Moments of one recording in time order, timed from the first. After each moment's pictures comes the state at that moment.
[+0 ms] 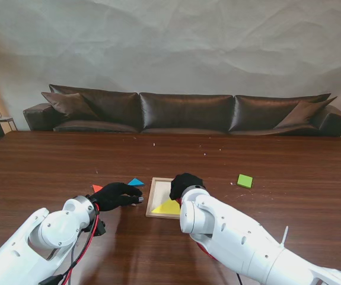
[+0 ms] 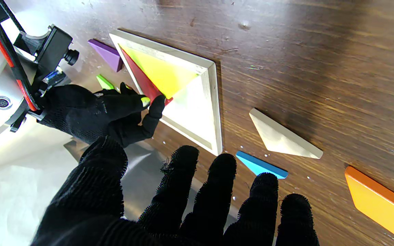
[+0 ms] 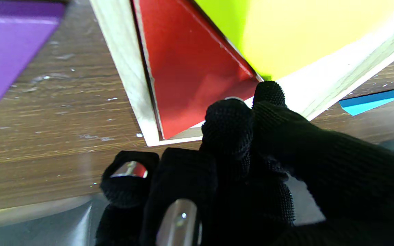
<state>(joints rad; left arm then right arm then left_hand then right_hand) 1.53 -1.06 -1.23 -1.61 0.41 0.01 -0.30 -1.00 -1.29 0.50 -1.18 -0.50 0.61 -0.08 0.76 -0.17 0.22 -0.07 0.70 0.23 0.15 0.30 0.71 0.32 0.09 0.29 0.37 0.35 0.11 0.33 0.05 0.30 0.21 0.62 0.48 -0.77 1.42 -0.23 0.96 -0.22 0.90 0.08 1.35 -0.10 1.00 0.73 1.32 -0.12 1.63 1.00 0.76 0.00 1.81 0.82</state>
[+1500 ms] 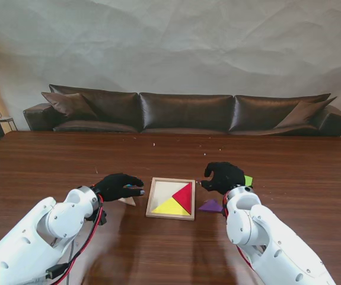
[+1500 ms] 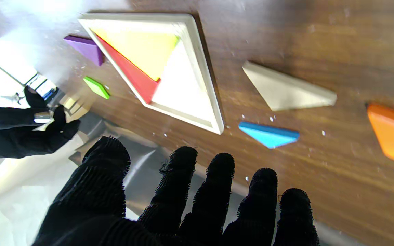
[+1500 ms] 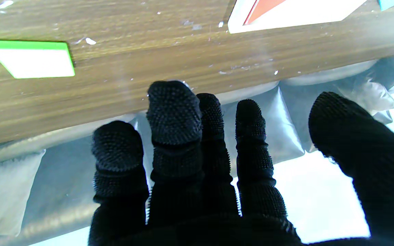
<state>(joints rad) 1.43 -1.06 -1.18 -1.51 0.53 -0.08 -0.26 -1.39 -1.13 1.02 -1.54 -0.79 0.34 -0.11 0.77 -0.17 0.23 -0.07 0.69 0.21 0.15 0.30 0.71 0.30 0.10 0.30 0.40 0.35 0.14 0.36 0.10 0.30 0.21 0.63 0.27 -0.71 1.16 -0.12 0.76 -0.06 0.66 0.33 0.97 0.05 0.78 0.57 1.25 0.02 0.94 0.71 0.76 0.22 1.42 0.80</state>
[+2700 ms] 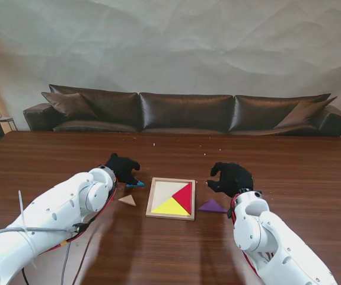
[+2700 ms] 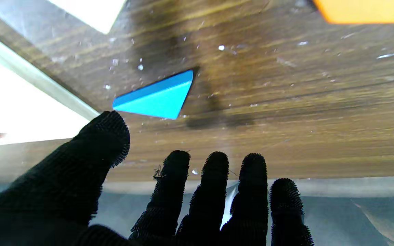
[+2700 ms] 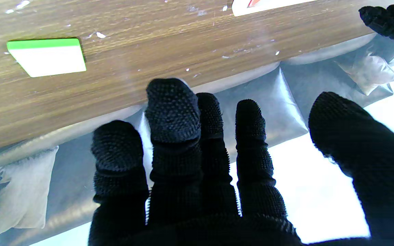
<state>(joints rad) 0.93 -1.11 -0.64 -0.99 0.71 0.07 -0.02 -1.46 -1.14 1.10 -1.56 -0.75 0.28 -0.20 0.58 -0.54 0.79 -0.08 0.57 0.16 0.22 0.41 0.64 0.25 0.18 0.50 0.41 0.30 0.42 0.63 -0.02 0.25 0.77 0.73 0.27 -0.71 1.16 -0.12 0.76 -0.06 0.66 0.35 0.97 0.05 0.76 0.53 1.25 0.03 0.92 0.72 0.76 0.22 1.42 0.80</state>
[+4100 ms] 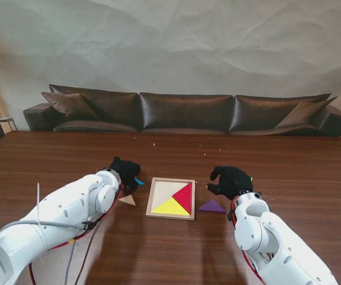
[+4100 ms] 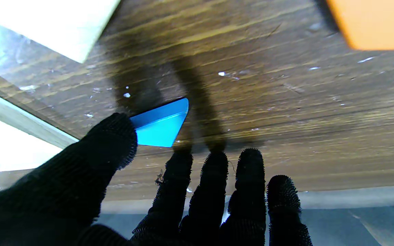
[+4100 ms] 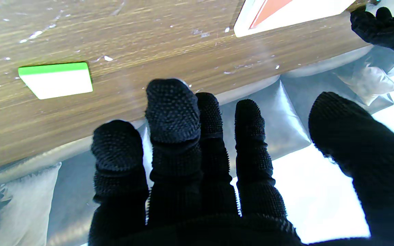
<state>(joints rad) 0.85 -1.17 -0.50 -0.86 0.64 0.12 0.03 -1.46 -1.13 1.10 -1.54 -0.73 0.27 -0.16 0.59 -0.55 0.88 -0.11 0.49 0.20 0.43 0.61 0.65 0.24 0.21 0.52 0.46 0.29 0.51 0.66 0.00 0.23 0.86 0.75 0.27 -0.71 1.16 -0.12 0.76 -0.05 0.66 0.35 0.97 0.06 0.73 0.52 1.25 0.03 0.92 0.72 0.76 0.22 1.41 0.80</state>
